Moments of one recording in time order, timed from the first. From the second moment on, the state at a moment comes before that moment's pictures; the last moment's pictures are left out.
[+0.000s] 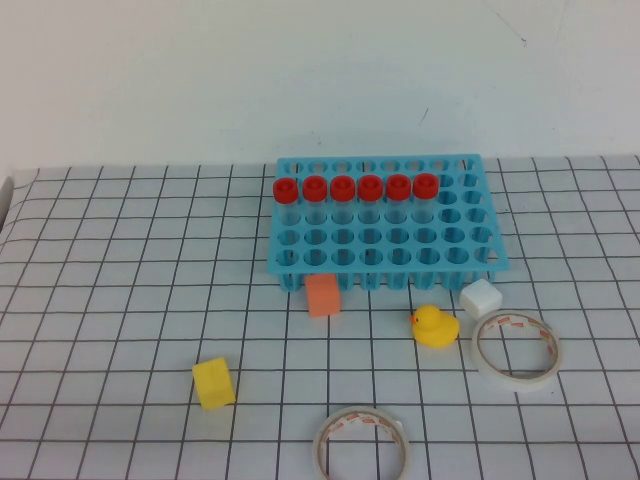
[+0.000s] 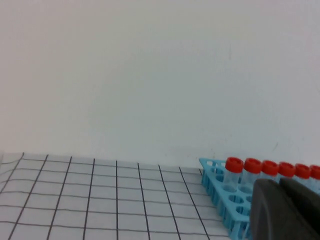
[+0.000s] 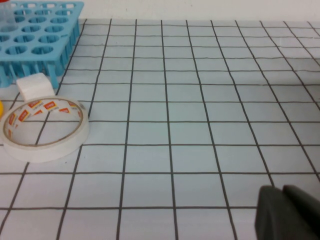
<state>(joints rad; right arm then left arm) -0.02 -0.01 0.02 -0.11 0.40 0.09 -0.04 0.05 -0.09 1.73 -0.11 -2.03</state>
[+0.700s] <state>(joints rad) -0.02 -0.01 0.02 -0.11 0.40 0.09 -0.04 -0.01 -0.07 -0.47 0.24 0.45</state>
